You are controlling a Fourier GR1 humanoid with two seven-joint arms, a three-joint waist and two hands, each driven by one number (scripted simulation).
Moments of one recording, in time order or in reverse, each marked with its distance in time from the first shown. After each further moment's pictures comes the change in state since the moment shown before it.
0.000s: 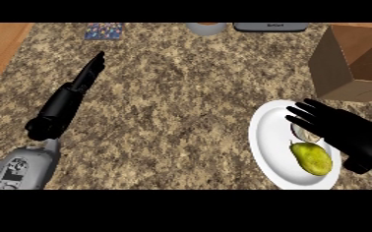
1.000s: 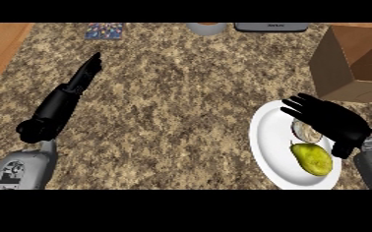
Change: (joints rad) left arm 0.020 -0.065 0.095 -0.025 -0.060 -0.100 0.004; right arm -0.118 0.160 -0.085 0.291 0.194 -0.075 -0.093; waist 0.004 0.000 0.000
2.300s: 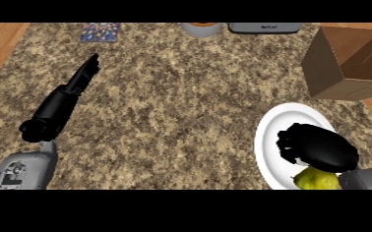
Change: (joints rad) left arm 0.008 -0.031 0.040 0.014 -0.049 -0.014 -0.005; right arm 0.120 0.069 0.043 -0.130 -0.194 -0.197 -0.416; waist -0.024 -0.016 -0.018
